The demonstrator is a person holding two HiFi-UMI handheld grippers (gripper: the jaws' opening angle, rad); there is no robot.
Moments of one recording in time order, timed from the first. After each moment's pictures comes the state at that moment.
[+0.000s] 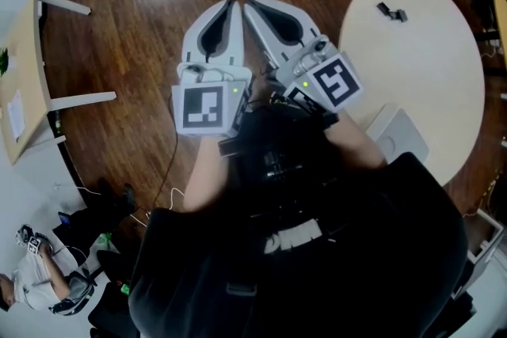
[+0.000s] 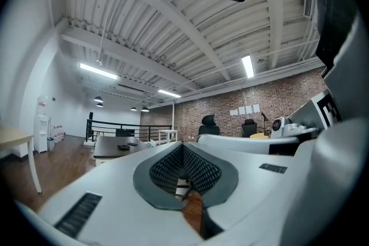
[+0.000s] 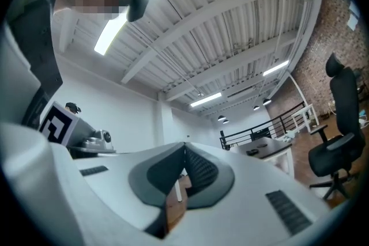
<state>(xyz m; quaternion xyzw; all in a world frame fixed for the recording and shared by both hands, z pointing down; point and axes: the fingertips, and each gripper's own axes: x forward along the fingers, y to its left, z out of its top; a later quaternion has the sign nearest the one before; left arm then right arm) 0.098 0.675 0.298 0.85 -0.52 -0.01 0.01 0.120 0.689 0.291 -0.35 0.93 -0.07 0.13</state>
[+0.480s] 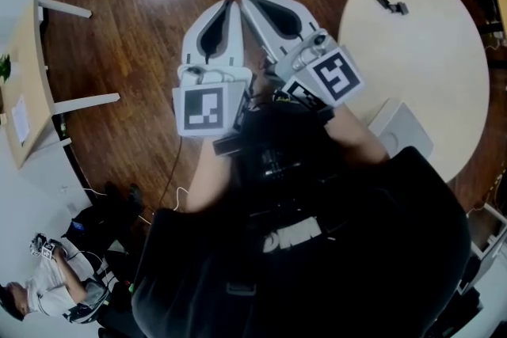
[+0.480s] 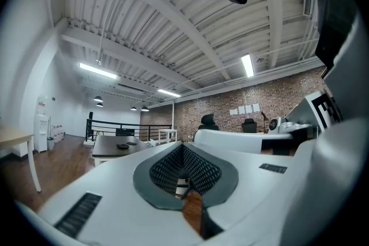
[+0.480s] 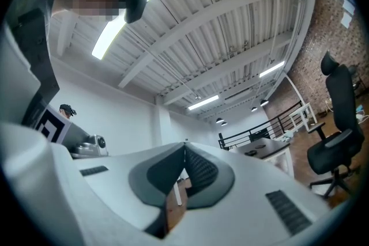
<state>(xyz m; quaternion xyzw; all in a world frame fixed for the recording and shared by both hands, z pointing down) 0.103 0.680 0.302 0.85 -0.52 -0.01 0.01 0.127 0.686 0.290 -0.36 0.92 -0.08 0.15</state>
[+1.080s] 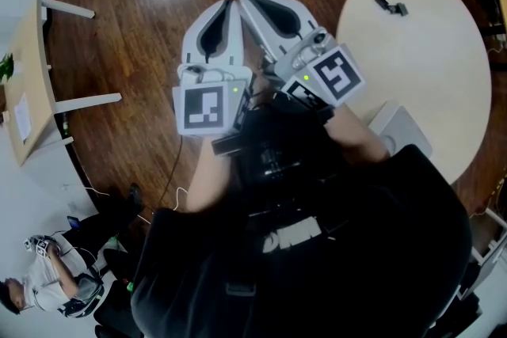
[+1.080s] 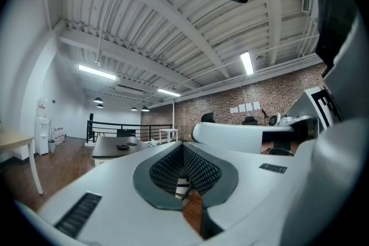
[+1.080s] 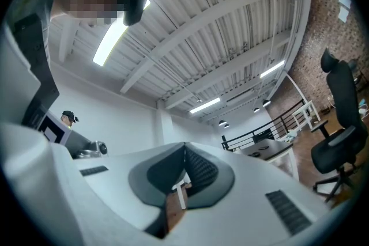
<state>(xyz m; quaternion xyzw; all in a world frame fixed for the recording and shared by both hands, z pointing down) 0.103 0.679 0.299 0.85 -0.53 -0.01 0.01 0.124 0.688 0.279 -0.34 0.92 -0.08 0.17</state>
